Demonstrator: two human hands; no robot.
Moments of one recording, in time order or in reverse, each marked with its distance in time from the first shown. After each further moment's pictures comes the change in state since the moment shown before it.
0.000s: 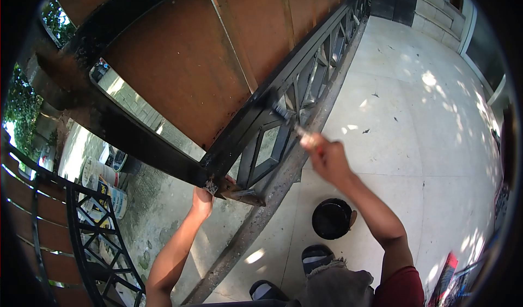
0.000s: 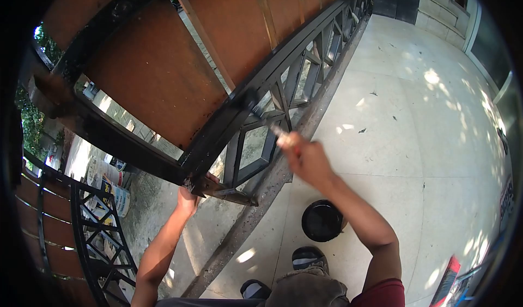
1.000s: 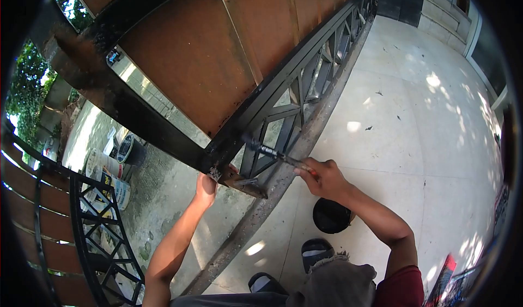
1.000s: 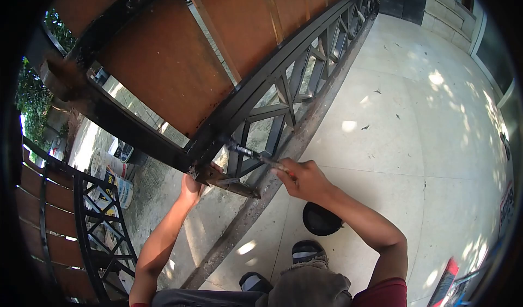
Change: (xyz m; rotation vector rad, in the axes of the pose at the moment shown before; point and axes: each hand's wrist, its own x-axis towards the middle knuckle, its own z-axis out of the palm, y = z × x) left_hand 0.001 -0.002 -0.001 -0.029 0.005 0.000; right_hand -0.048 -0.008 0.010 0.099 -0.156 -0.128
